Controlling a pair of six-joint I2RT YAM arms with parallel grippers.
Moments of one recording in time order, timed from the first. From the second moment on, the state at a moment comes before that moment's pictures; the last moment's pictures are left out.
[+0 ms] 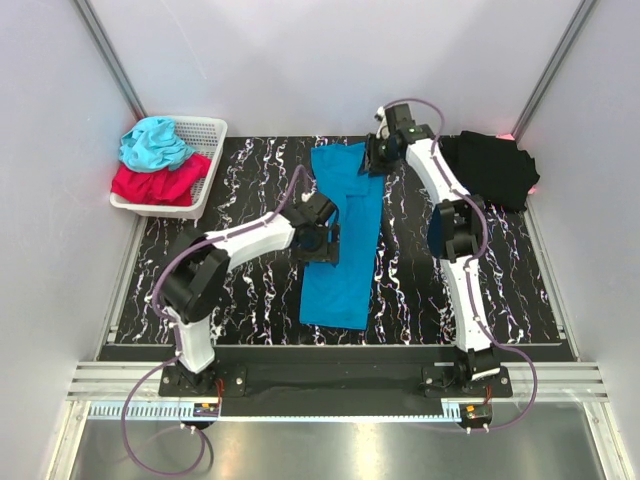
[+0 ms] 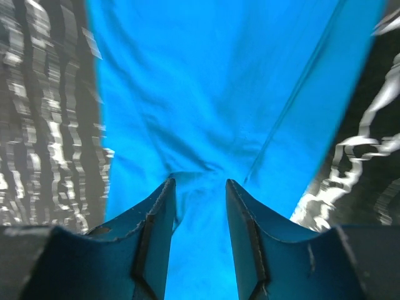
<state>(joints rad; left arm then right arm) -0.72 1.87 1.30 -0.61 -0.01 -0.63 0.26 2.59 2.51 -0.88 -0.32 0.32</state>
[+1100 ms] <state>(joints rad) -0.59 1.38 0.72 -0.25 0.19 -0.75 0.50 1.05 0.83 -0.70 0.00 0.64</state>
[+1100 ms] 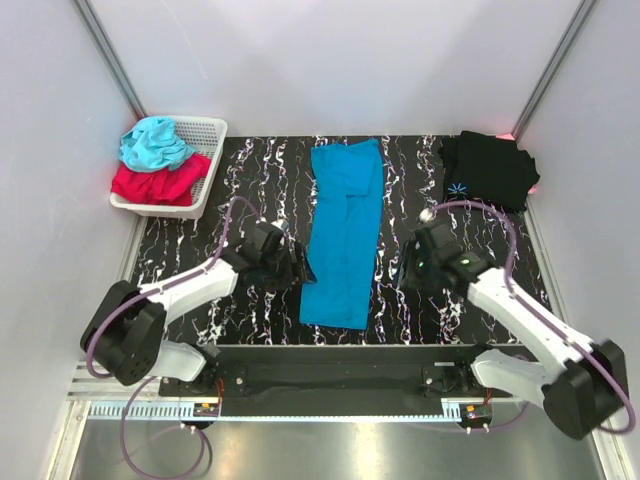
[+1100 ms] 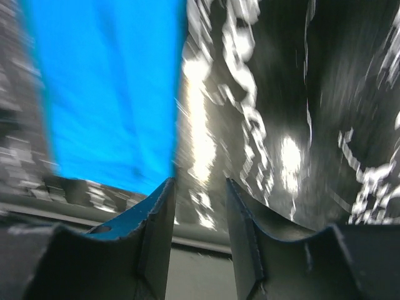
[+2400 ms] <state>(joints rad) -0.67 1.31 0.52 -0.12 0.27 -0.86 0.94 1.56 0.97 -0.85 0.33 1.04</state>
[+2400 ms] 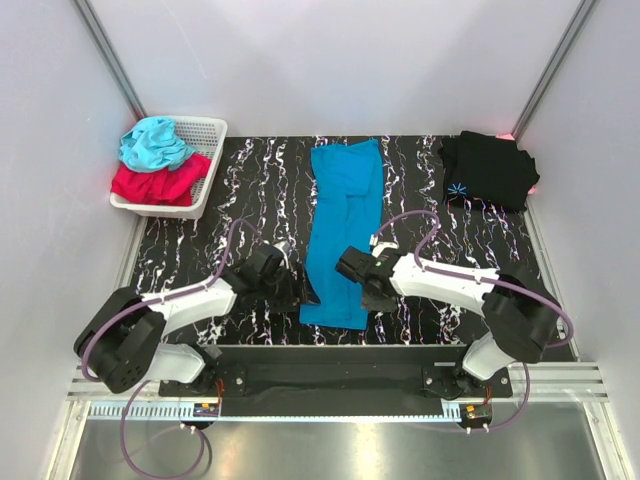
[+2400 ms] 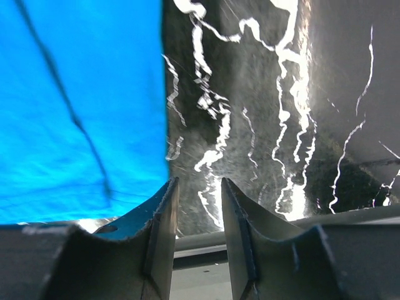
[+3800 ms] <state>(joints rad) -0.72 1.36 0.62 -0.30 0.10 -0.89 1.02 1.55 1.00 -0.78 0.35 1.05</state>
